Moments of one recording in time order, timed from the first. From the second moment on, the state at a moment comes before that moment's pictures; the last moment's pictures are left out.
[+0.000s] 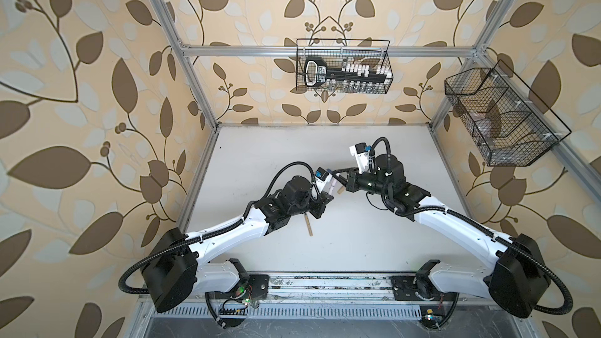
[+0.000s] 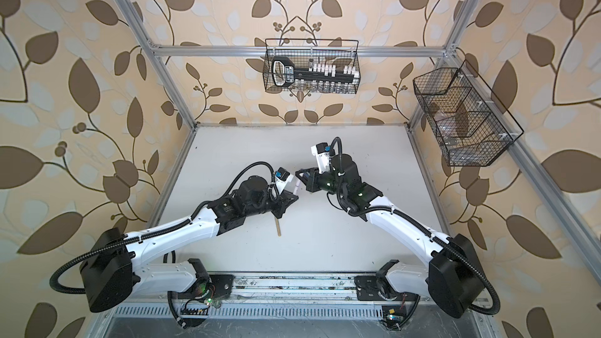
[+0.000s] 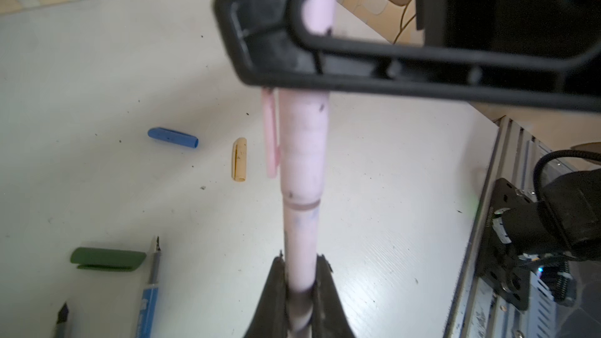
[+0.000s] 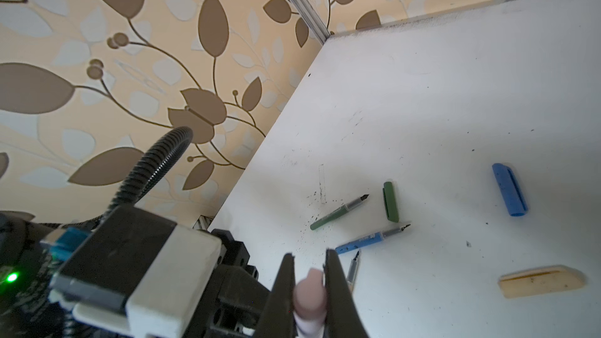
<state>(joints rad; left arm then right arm) -0.78 1.25 0.78 -0.02 0.15 -0.18 0.58 1.24 0.86 0.06 -0.35 0.56</state>
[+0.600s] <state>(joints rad) -0.64 1.38 0.91 -0.03 0.43 -0.10 0.59 1.22 0.76 0.25 -0.20 0.61</state>
